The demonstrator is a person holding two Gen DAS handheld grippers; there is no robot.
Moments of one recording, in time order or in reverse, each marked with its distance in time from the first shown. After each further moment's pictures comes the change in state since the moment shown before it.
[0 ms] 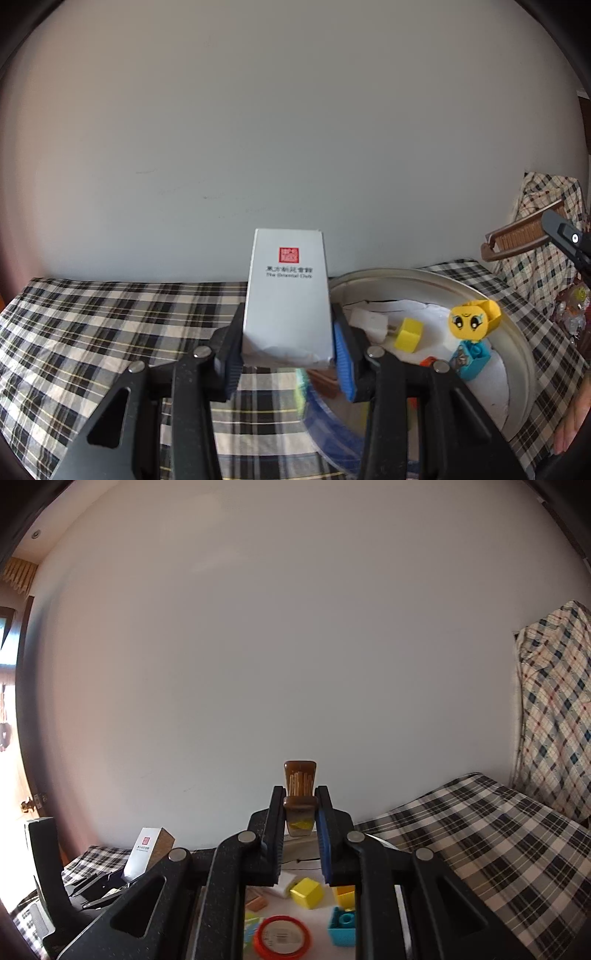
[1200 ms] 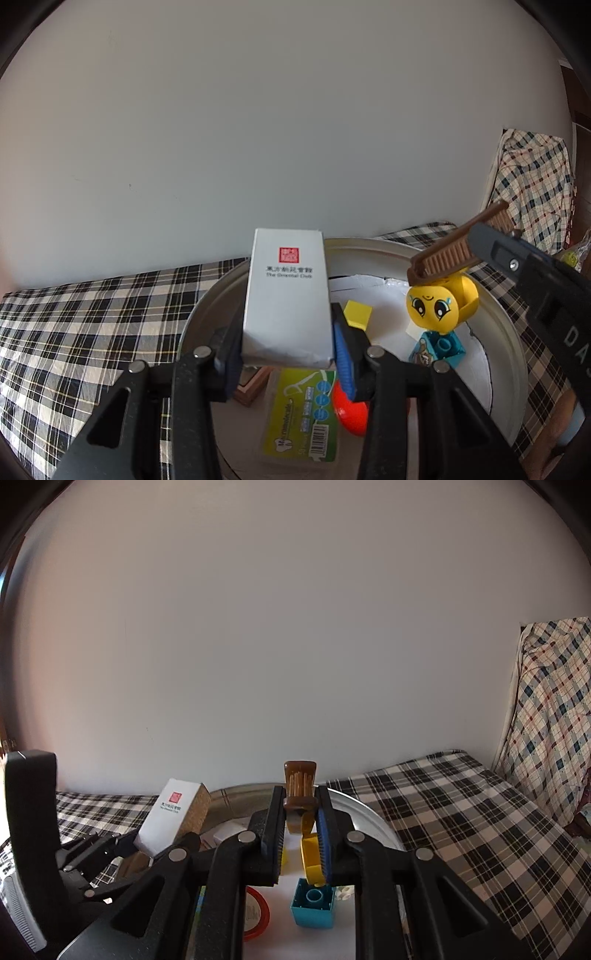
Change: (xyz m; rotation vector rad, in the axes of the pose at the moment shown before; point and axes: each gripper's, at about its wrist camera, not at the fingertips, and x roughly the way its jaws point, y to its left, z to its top) left arm 0.036 -0.065 0.004 0.094 0.112 -0.062; right arm 0.043 0.000 -0.024 -0.135 0.202 -0.103
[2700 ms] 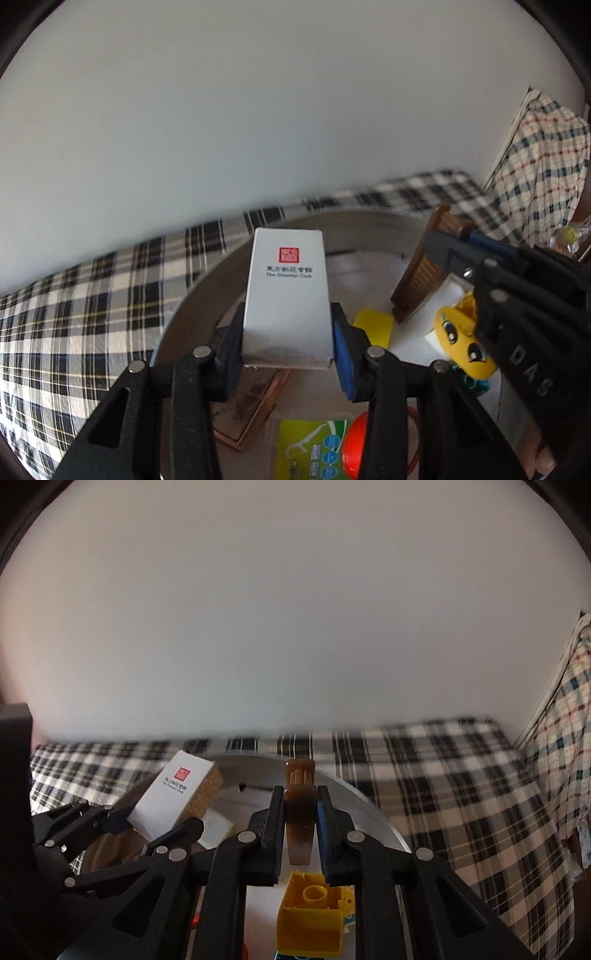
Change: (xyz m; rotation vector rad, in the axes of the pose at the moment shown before) left arm 0.088 -0.005 0.045 0.032 0.390 -0.062; right arm 0.133 0.000 0.028 -0.069 0.457 0.003
